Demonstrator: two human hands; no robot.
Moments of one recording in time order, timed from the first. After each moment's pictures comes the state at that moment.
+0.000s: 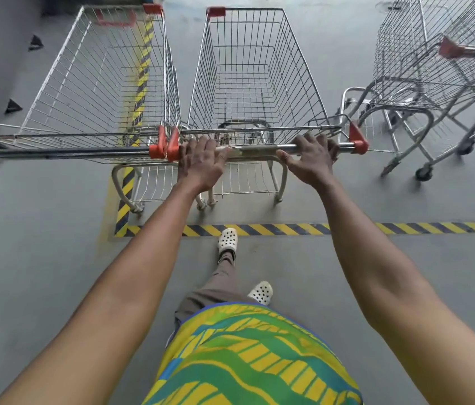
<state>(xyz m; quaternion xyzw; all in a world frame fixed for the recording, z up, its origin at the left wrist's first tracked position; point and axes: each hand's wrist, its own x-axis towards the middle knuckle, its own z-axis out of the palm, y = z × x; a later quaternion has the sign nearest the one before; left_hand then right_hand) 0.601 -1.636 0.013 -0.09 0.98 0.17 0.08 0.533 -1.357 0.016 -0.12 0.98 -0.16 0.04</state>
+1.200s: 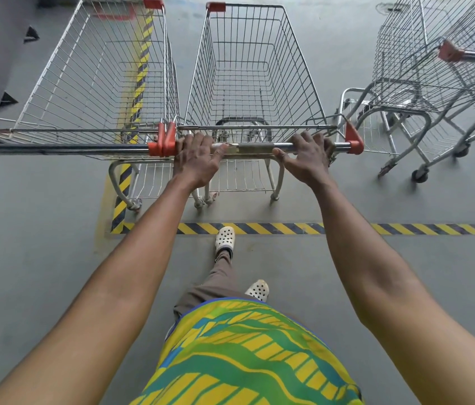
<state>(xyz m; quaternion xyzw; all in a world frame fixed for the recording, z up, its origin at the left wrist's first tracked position) 0.600 -1.649 0.017 -0.07 0.98 0.17 0.03 0.536 -1.369 0.023 -0.12 0.97 -0.18 0.05</state>
